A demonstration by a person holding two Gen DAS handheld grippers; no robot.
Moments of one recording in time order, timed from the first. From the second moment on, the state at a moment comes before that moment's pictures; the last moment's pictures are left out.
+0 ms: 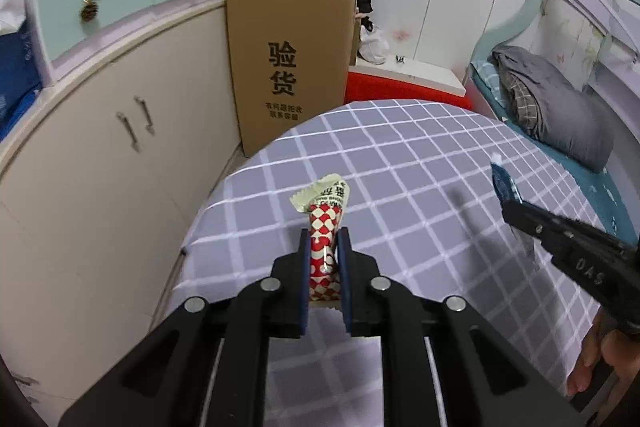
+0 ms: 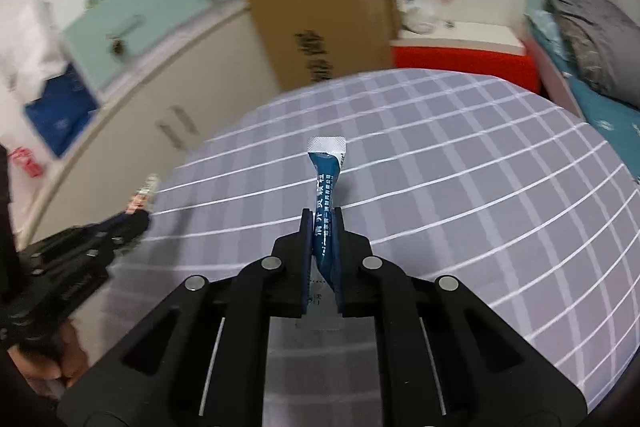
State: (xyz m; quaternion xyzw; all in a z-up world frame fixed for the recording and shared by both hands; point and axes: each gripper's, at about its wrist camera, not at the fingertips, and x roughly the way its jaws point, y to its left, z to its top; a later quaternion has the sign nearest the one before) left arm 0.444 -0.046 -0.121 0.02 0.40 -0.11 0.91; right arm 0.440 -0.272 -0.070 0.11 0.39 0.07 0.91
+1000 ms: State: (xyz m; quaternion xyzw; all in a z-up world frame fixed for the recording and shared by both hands) left arm 0.242 0.248 -0.249 -0.11 0.46 0.10 0.87; right arm 0.296 0.103 -0.175 -0.02 0.46 0.33 0.83
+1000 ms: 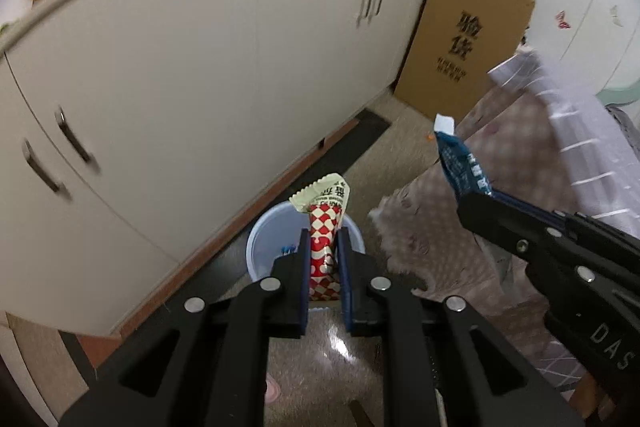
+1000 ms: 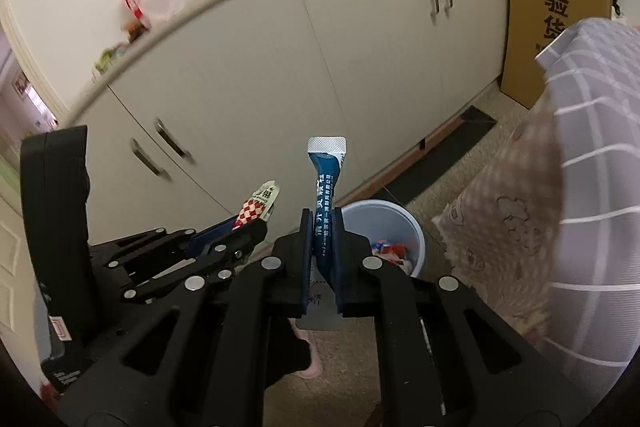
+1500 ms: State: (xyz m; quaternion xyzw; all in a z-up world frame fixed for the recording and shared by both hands) left arm 0.302 0.263 -0.296 -0.16 0.49 0.09 0.85; right arm 0.330 0.102 -0.223 -0.06 0.44 0.27 0.85
